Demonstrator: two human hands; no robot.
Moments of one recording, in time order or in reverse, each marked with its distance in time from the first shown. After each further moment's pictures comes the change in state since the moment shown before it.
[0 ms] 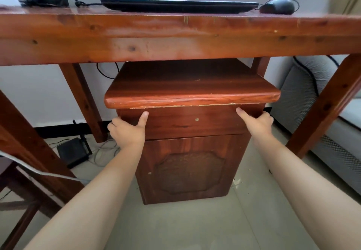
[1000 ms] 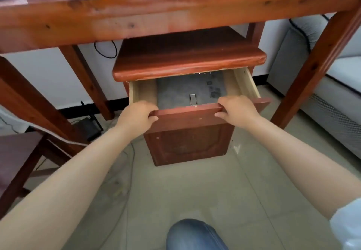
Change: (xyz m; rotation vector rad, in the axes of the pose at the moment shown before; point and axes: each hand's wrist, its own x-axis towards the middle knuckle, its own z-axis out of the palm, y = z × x) left_hand -0.047 0.009 -0.095 0.740 -0.691 0.881; right_hand -0.096 -0.002 -0.035 -1.072 -0.451 -0.967
